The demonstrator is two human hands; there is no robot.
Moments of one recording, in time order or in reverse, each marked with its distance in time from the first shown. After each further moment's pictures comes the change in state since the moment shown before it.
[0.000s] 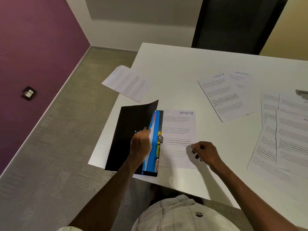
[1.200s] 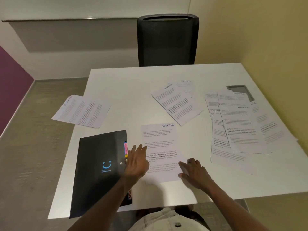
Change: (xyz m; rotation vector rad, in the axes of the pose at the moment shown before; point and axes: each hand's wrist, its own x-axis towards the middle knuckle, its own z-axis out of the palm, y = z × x) left_hand 0.025 0.057 0.071 -0.015 -0.338 0.113; right_hand -0.030 0.104 -0.028 -0.866 0.048 -0.124
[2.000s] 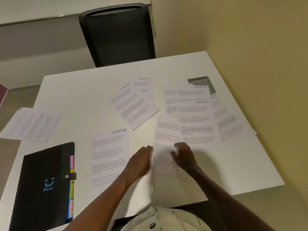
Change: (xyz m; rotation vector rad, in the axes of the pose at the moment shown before) left_hand 0.083 0.235 0.073 0.047 -0.146 0.221; right_hand 0.039 0.210 -0.036 0.522 0.297 0.147
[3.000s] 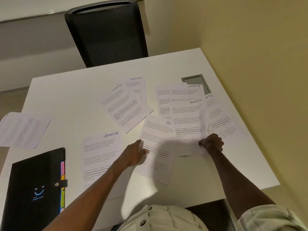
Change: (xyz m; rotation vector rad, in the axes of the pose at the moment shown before) left_hand 0.054 0.011 -0.043 -0.251 -0.277 -0.298; right_hand 0.066 0.100 -0.082 0.088 0.084 0.865
